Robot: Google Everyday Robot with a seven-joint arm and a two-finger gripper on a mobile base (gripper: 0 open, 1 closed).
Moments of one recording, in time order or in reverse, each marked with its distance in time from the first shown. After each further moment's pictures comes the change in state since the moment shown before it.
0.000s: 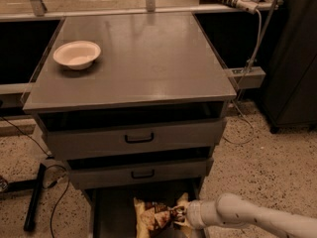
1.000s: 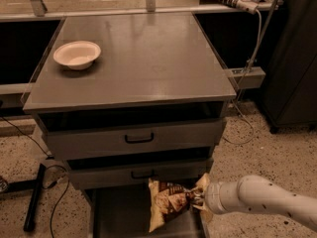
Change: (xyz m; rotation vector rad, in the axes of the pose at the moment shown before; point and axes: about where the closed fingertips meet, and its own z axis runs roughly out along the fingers) arm -0.062 -0.045 -0.149 0.099 0.187 -0.027
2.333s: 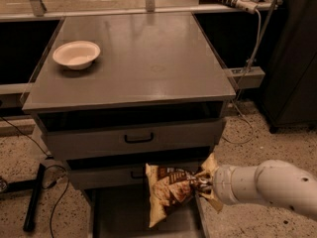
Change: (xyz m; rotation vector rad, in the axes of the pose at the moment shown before) arm -0.084 -0.028 -0.117 0.094 0.058 -0.141
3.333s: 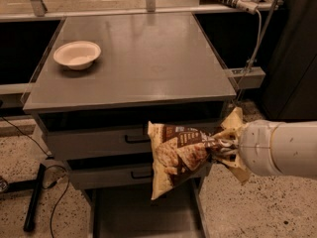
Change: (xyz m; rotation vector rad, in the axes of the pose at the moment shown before) arm -0.088 -0.086 -0.176 0.172 0.062 -0.098
